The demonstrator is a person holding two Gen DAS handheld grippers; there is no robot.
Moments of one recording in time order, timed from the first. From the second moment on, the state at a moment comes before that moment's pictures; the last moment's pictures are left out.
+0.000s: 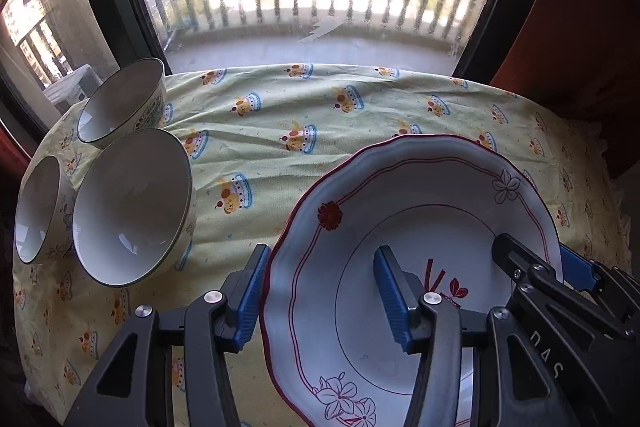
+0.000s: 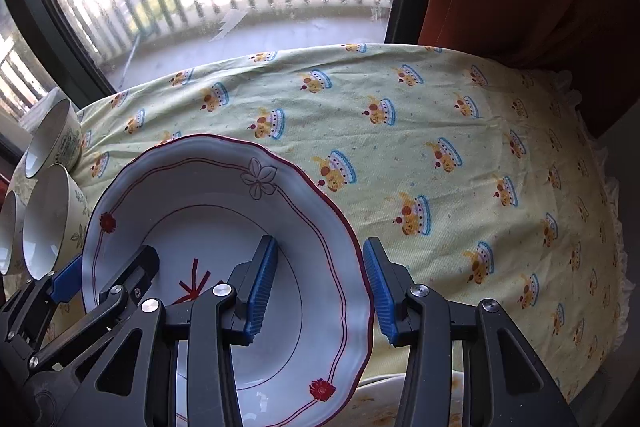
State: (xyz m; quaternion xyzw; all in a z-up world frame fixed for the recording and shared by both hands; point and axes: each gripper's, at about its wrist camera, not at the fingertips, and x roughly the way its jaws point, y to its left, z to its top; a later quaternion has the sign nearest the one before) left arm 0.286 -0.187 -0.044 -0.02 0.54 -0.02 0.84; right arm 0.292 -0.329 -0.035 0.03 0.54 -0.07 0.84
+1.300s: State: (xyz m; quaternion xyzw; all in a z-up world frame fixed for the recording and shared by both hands) left arm 0.156 -0.293 -0.051 -0.01 0.56 -0.07 0.82; right arm 0.145 -0.418 -0.024 0.04 0.55 -0.13 0.82
